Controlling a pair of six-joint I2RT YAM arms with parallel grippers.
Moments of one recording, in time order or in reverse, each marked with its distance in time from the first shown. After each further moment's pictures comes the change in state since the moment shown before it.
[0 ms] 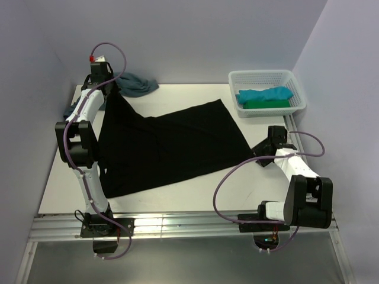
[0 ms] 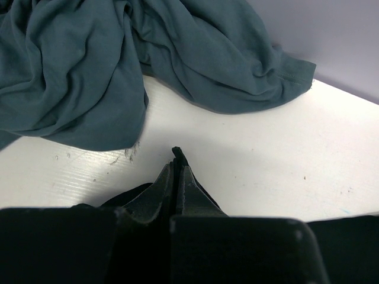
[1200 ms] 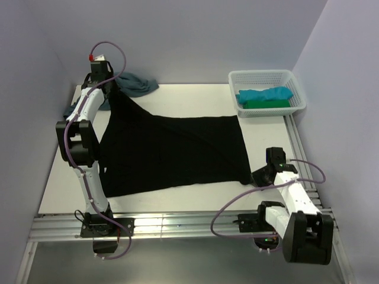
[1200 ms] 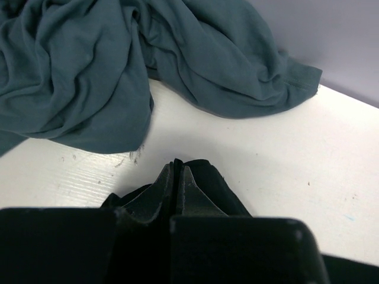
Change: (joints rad) left arm 0.000 0.021 0.040 -0.026 -0.031 0.000; right arm 0.014 -0.293 -0.238 -0.246 -0.047 0.181
